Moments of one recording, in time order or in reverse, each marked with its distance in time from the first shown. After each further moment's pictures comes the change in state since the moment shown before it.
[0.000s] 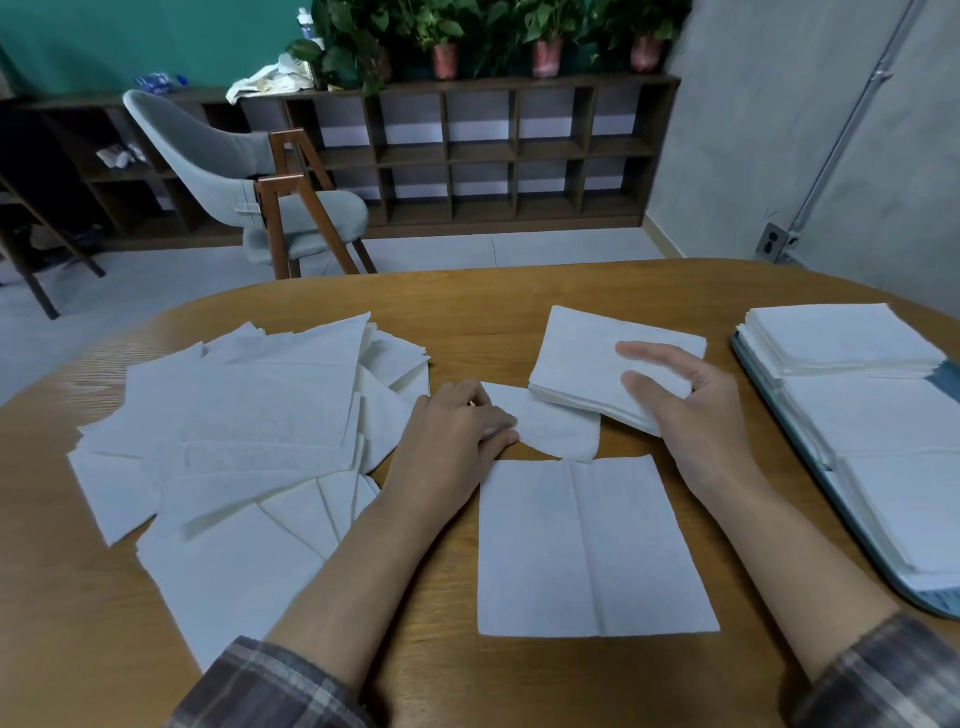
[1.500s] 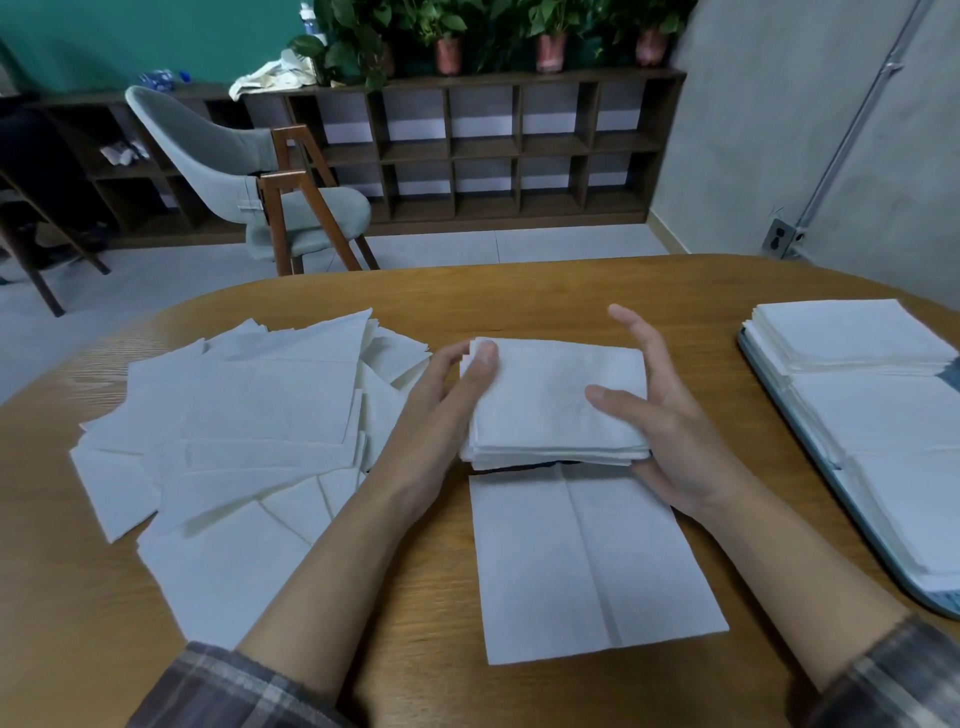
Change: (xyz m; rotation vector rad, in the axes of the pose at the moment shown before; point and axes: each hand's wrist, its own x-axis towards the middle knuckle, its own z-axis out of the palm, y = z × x) left_hand 0.003 0.032 -0.041 -1.113 -0.036 -0.580; right_hand -0.014 -0.017 0.017 0.547 -0.447 0.186
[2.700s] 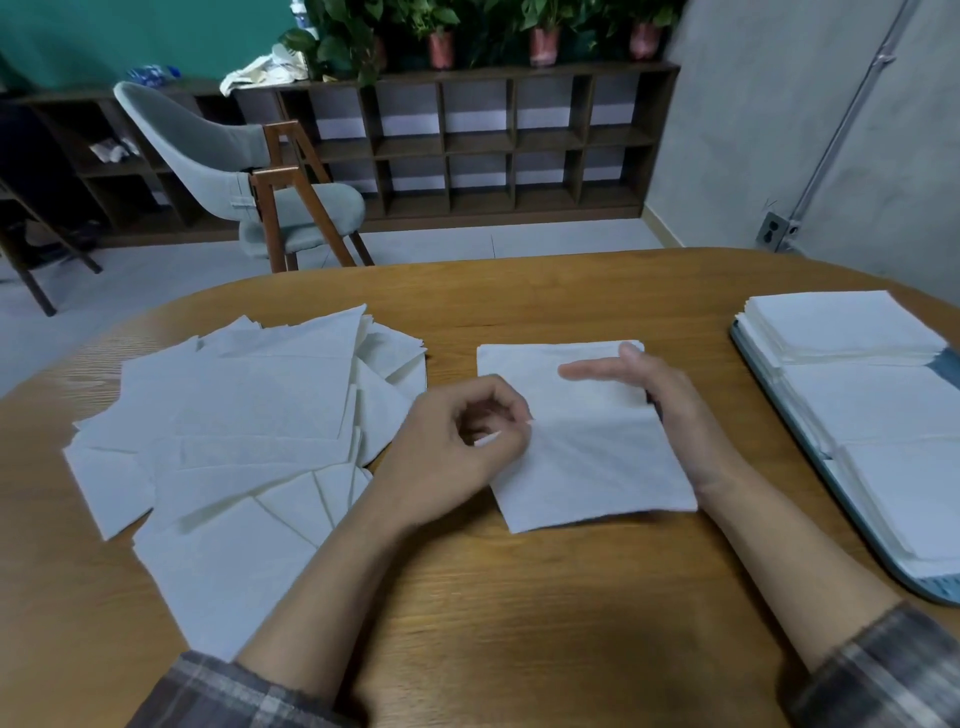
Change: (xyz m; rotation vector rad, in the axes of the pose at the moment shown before) left_hand -0.019 -0.001 0.000 0.397 -0.176 0.282; right_hand -0.002 -0.005 -0.012 -0.391 0.094 -0.019
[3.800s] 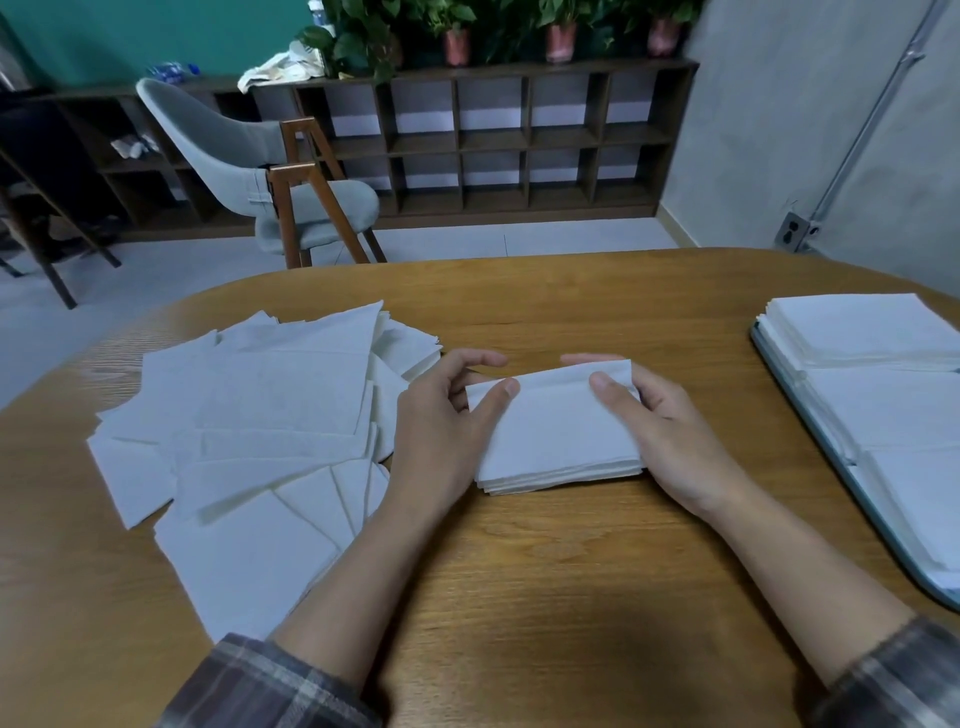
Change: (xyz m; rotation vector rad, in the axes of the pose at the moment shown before) left_hand 0.013 -0.016 0.006 -0.011 0.409 -0.053; right_hand -0.004 0.006 0.022 0.044 -0.036 0.028
